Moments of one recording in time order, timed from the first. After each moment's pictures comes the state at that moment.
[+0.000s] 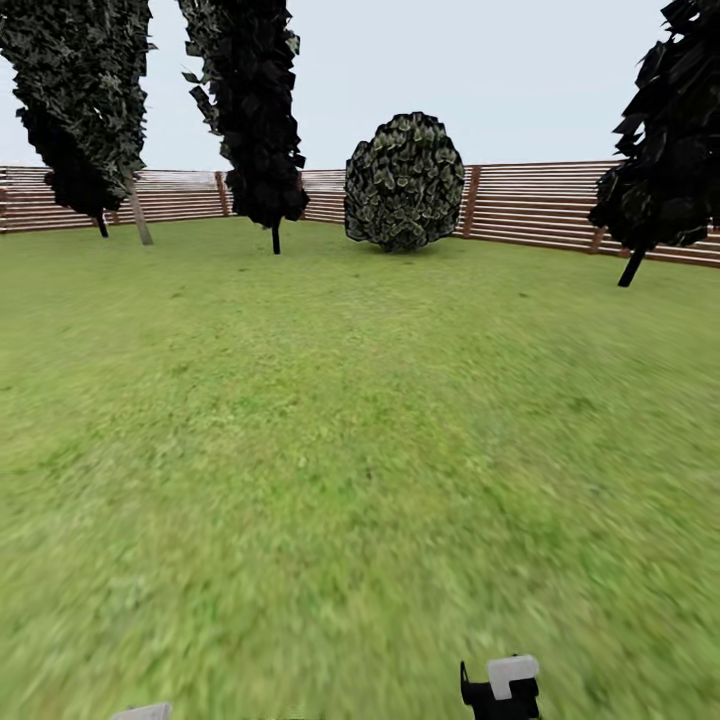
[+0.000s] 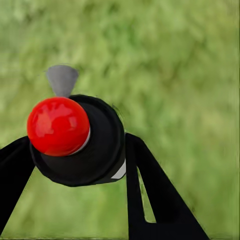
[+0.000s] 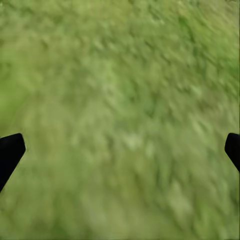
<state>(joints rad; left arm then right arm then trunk) -0.35 0.19 0.44 -0.06 -0.21 -0.45 -0.11 -0.42 0.03 0.11 -0.05 0.18 -0.59 -0.31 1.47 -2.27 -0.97</state>
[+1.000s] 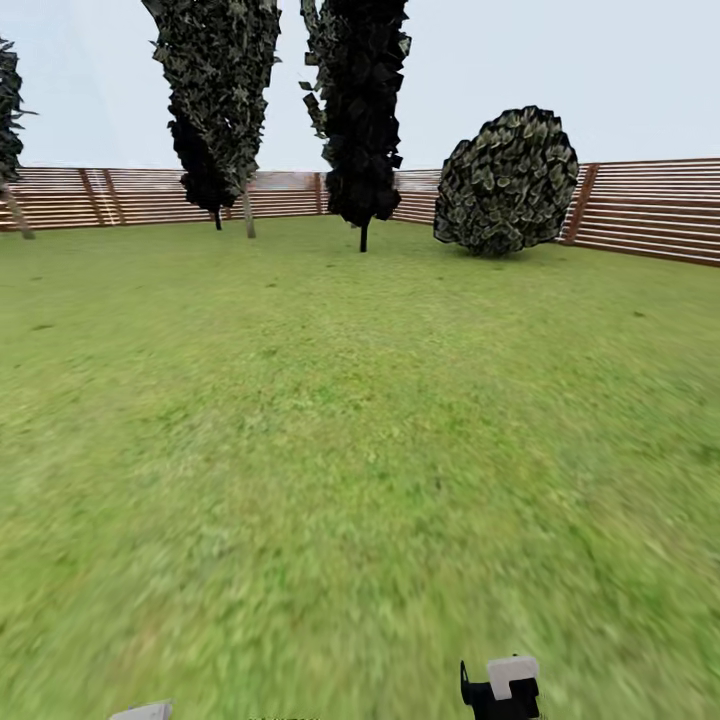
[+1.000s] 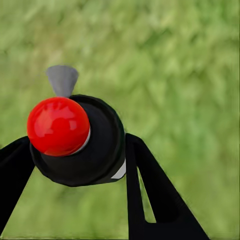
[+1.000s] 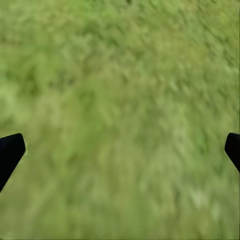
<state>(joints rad) -0.35 0.19 0.44 -0.06 -0.21 -0.45 -0.11 -0.42 0.03 0.11 -0.05 0.18 -0.59 -0.31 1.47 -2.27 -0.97</state>
